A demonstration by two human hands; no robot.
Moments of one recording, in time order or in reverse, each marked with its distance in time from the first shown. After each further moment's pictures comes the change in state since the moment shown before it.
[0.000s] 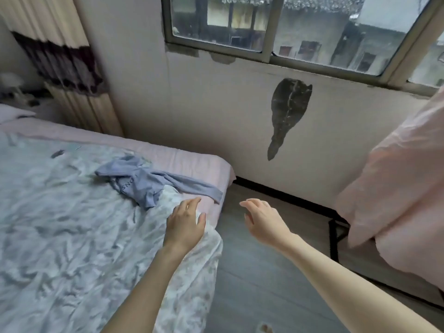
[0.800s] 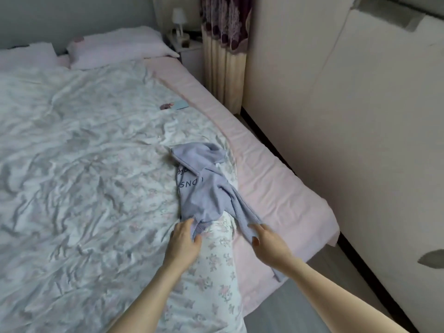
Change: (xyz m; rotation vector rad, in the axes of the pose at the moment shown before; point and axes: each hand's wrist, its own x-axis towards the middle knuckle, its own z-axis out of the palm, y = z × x) left_hand 0.229 -0.186 0.082 -0.220 0.195 -0.965; right_hand 0.424 -0.011 0.166 0.025 -0.601 -0.477
